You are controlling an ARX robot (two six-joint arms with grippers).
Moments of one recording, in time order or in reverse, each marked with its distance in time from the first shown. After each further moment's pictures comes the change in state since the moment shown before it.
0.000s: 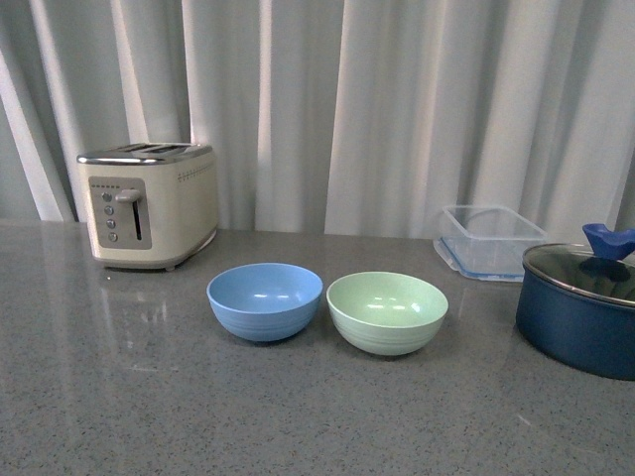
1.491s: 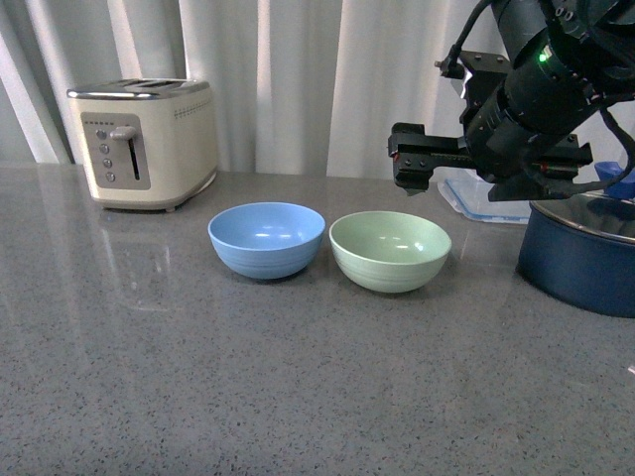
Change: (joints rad) left arm 0.000 -0.001 0.000 0.000 0.000 0.000; right arm 0.264 1.994 1.599 -0.303 0.100 0.194
